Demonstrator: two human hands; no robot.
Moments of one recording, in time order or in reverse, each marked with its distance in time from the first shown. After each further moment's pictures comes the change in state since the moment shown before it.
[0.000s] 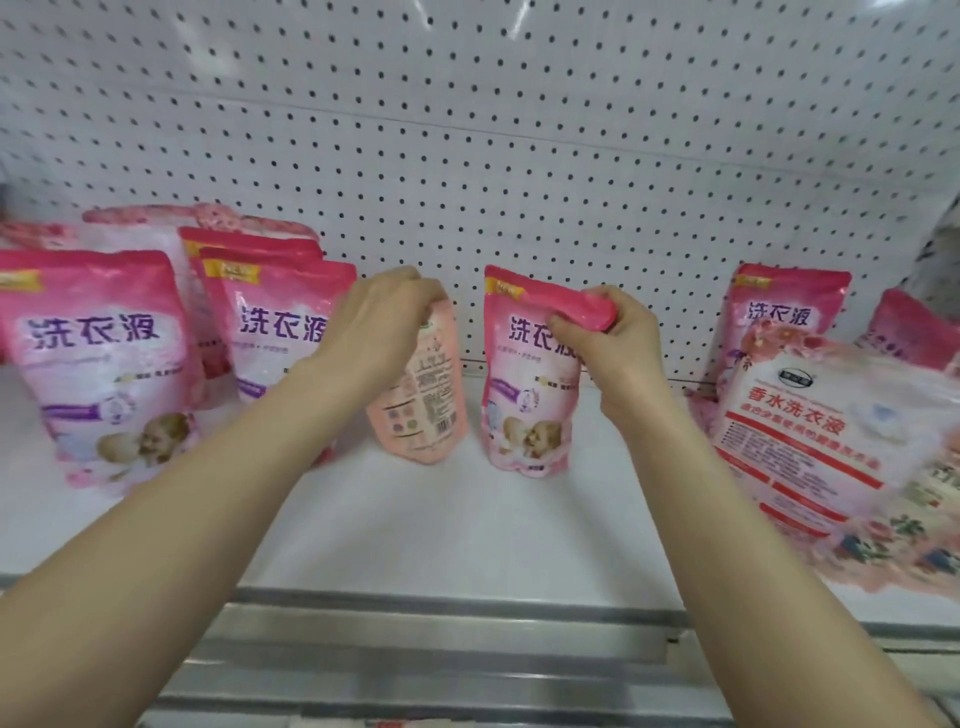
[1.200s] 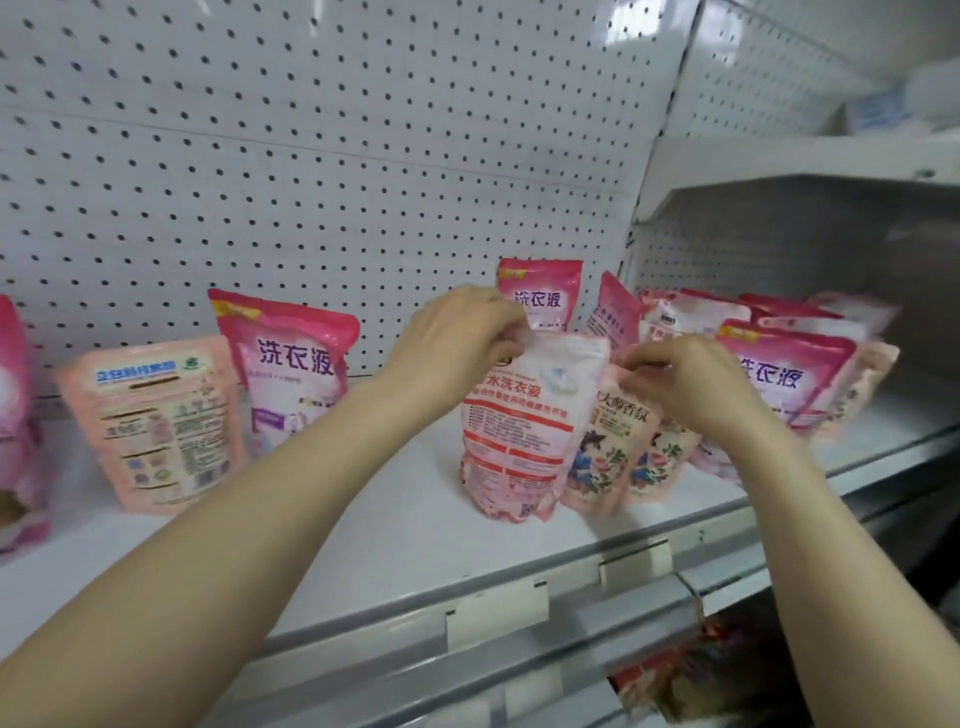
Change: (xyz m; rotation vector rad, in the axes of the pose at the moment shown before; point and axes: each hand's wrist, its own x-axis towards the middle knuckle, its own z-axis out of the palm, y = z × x) left_hand 0.035 0.239 0.027 -0.421 -0.074 0.469; right_hand -0.051 -0.023 -0.278 -1.234 0.070 -0.033
